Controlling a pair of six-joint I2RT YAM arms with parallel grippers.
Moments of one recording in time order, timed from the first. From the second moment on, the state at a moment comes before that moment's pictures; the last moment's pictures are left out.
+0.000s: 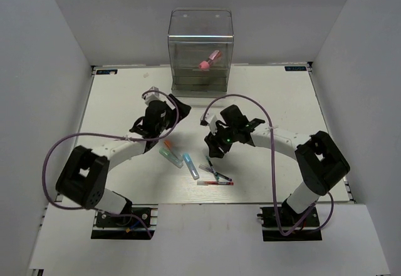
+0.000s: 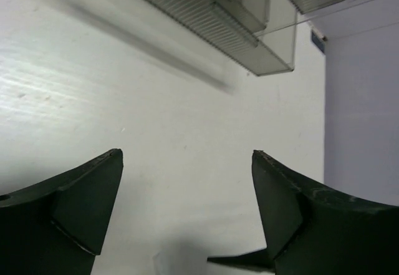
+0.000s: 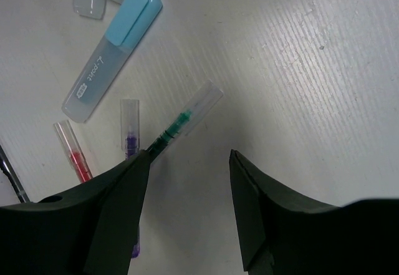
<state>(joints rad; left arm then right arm) -0.49 1.48 0.75 0.33 -0.12 -0.94 0.70 1.61 0.96 -0.30 -0.46 -0.27</state>
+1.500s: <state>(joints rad) -0.49 0.92 0.55 -0.29 -0.19 -1.03 0.80 1.75 1.11 -0.30 -0.10 -0.42</state>
